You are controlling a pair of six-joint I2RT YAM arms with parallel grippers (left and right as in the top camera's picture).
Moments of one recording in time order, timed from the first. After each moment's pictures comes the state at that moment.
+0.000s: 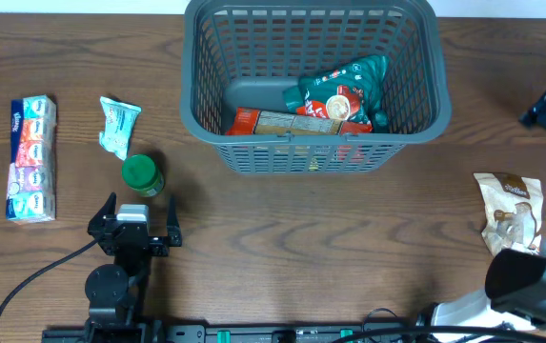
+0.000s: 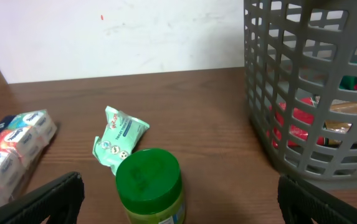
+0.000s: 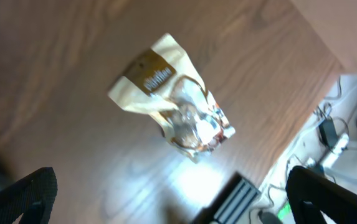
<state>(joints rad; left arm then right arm) -0.04 0.01 0.05 -0.19 -0.01 0.07 -0.38 1.75 2.08 -1.70 0.36 0.44</state>
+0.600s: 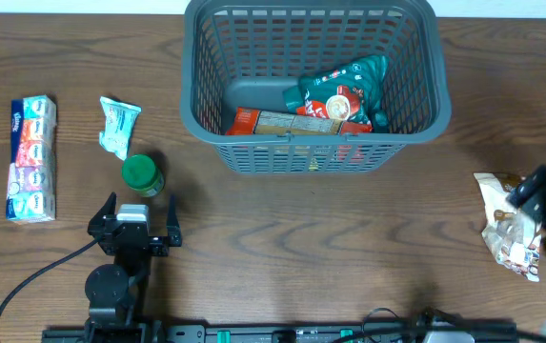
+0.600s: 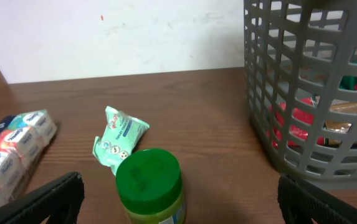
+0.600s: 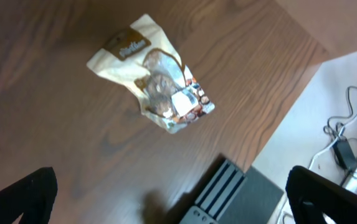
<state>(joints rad) -0.04 0.01 0.05 -0.19 -0.01 0.06 -0.40 1.12 1.49 -1.52 0.38 0.37</state>
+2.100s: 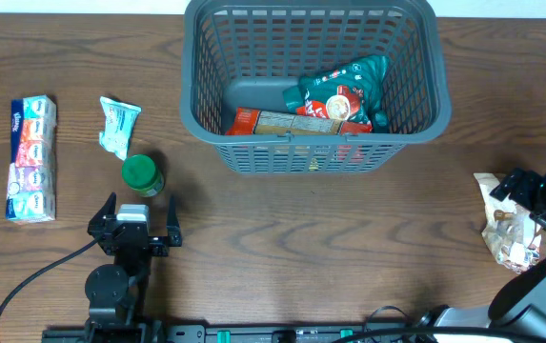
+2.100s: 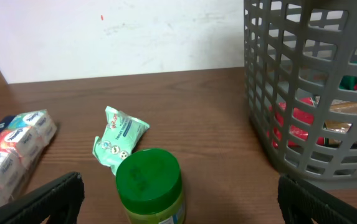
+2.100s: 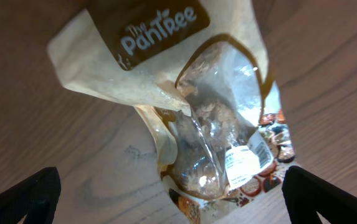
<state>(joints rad) -0.04 0.01 0.05 -0.19 -0.01 0.06 -0.68 1.62 1.19 -1.00 0.05 0.01</state>
